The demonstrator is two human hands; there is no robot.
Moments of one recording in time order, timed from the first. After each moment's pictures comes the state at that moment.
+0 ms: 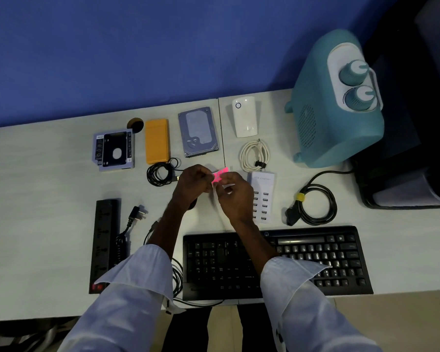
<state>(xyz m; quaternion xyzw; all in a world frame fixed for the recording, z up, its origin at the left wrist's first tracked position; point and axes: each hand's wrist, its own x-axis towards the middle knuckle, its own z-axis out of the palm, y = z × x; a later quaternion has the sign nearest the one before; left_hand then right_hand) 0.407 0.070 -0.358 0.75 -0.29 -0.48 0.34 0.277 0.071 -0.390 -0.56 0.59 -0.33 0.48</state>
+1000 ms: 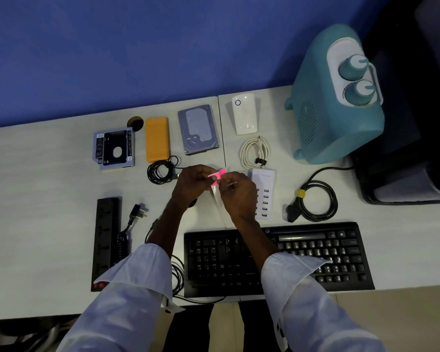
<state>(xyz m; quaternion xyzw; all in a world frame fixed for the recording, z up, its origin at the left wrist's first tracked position) 0.406 0.080 -0.353 0.72 -0.40 -0.45 0.35 0.272 0.070 -0.387 -0.60 0.61 -0.32 0.42</state>
